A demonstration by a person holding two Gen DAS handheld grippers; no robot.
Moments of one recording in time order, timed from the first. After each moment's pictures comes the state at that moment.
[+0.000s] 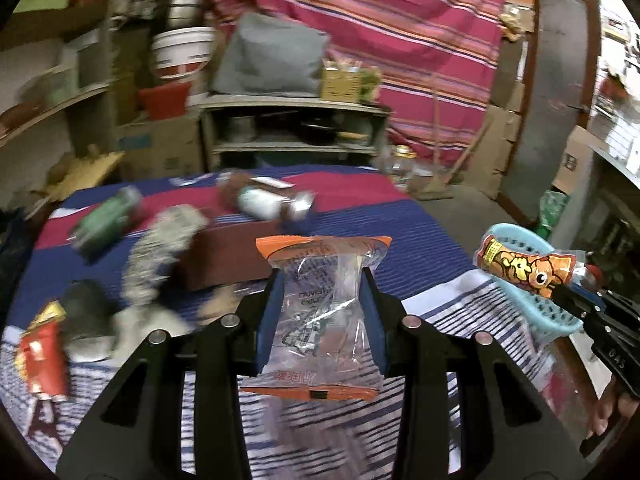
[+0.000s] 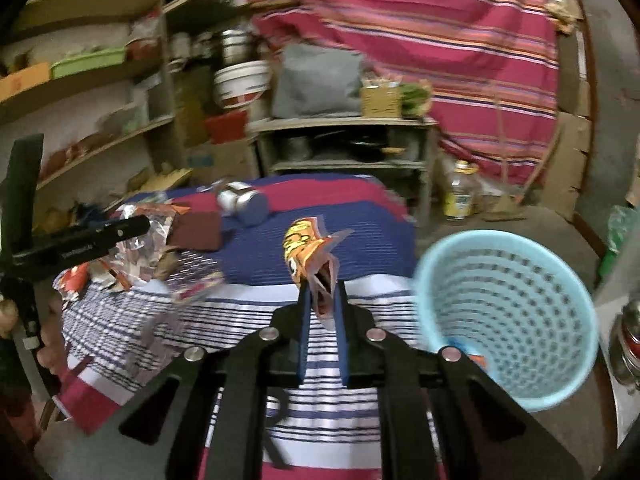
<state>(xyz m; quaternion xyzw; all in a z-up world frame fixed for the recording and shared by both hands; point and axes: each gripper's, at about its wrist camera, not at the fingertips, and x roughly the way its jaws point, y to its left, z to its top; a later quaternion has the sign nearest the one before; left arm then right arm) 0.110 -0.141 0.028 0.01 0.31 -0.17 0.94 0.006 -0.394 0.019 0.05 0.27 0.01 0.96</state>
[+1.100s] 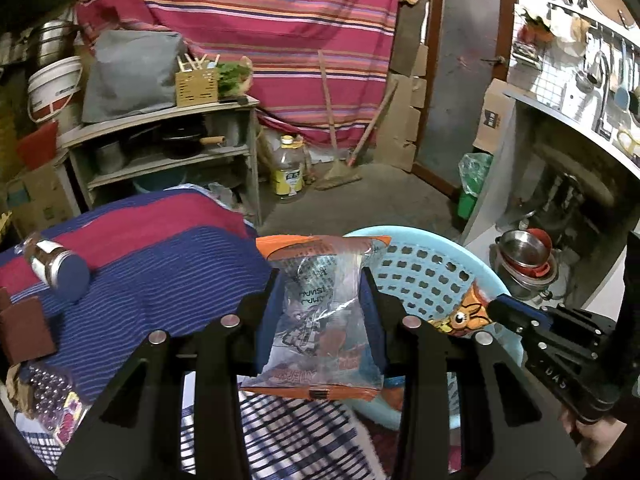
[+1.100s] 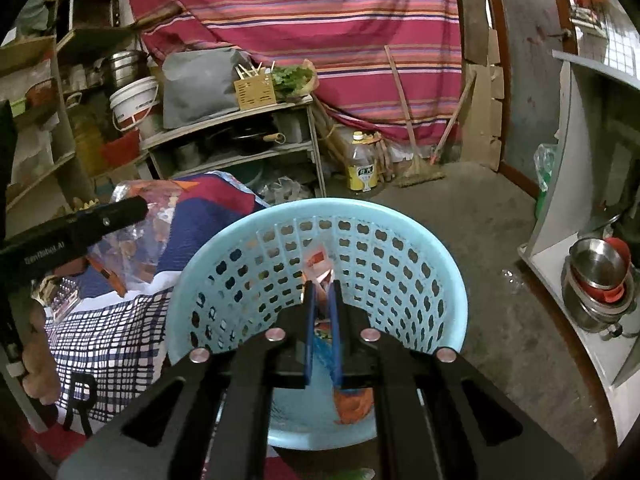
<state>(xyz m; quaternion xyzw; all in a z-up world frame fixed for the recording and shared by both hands) 0.121 -0.367 0.012 0.06 0.30 -0.32 0.90 0.014 -0.556 -0.028 0.11 0.30 -0.11 0.94</state>
